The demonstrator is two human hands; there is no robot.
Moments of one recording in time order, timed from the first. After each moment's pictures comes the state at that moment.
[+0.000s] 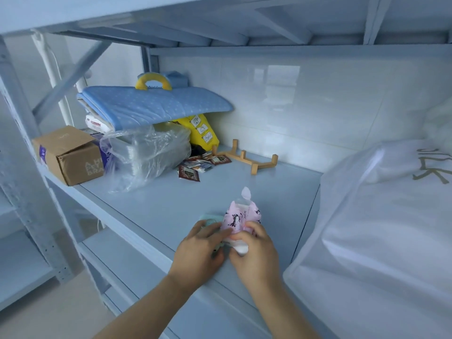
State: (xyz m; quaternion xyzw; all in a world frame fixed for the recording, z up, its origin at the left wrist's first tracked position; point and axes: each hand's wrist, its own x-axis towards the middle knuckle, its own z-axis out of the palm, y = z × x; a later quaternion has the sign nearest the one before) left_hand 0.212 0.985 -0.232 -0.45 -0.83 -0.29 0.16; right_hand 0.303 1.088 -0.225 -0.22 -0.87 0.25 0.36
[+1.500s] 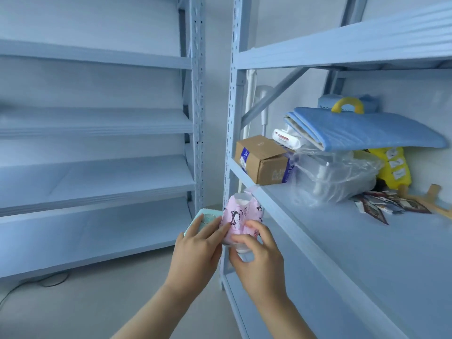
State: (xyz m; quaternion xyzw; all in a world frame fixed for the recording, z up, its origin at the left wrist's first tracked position) left_hand 0.161 0.641 -0.194 -0.20 -0.90 -0.16 0.34; right_hand 0.168 0.782 -0.203 0.14 -0.84 0.37 0.38
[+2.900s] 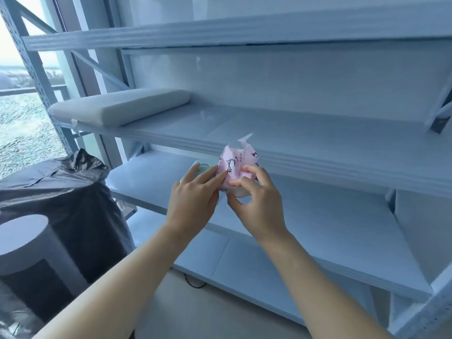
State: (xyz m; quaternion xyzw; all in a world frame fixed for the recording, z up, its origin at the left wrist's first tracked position) left_hand -0.208 -0.012 -0.140 0.16 -0.90 -0.01 0.39; right_hand -0.308 0.094 -0.151 0.47 -0.70 0.49 0.24
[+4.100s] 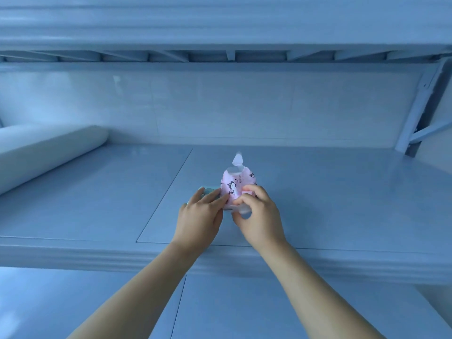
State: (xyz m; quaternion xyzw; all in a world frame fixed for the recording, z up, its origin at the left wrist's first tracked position) left_hand -0.574 -0.276 -0.150 0.00 -0.92 -0.08 0.37; right_hand -0.633 -0.144 -0.152 0.34 -0.79 0.42 0.28
